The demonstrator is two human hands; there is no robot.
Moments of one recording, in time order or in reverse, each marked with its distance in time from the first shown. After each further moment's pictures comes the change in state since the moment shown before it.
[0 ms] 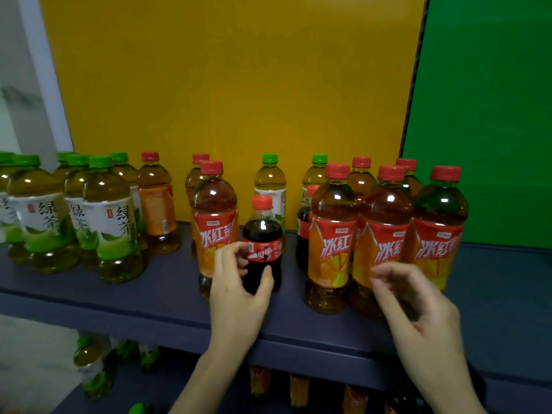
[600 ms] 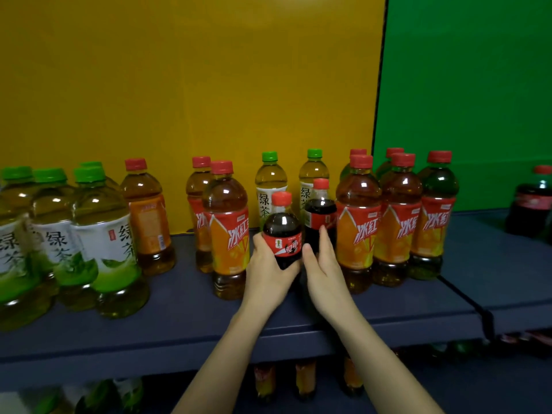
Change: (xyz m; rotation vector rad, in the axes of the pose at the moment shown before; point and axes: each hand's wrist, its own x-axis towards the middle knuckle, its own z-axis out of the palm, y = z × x) left_hand 0.049 -0.049 0.003 -0.235 -0.485 -0.157; right_hand 0.014 -0.023 0.160 -0.013 -0.067 0.349
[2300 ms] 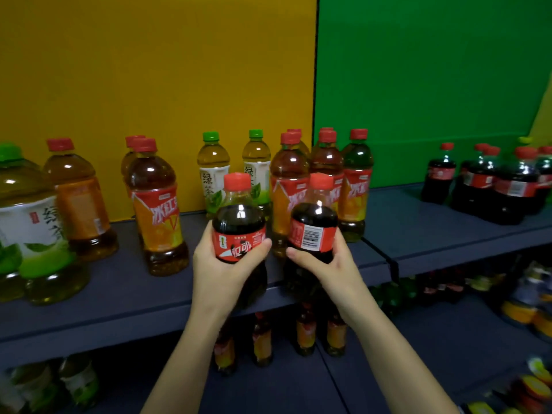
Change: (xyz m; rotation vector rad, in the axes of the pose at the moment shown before) left_hand -0.073 0.061 -0.016 -0.511 0.017 0.048; right_hand -0.073 -0.012 -0.087 0.242 0.069 0.038
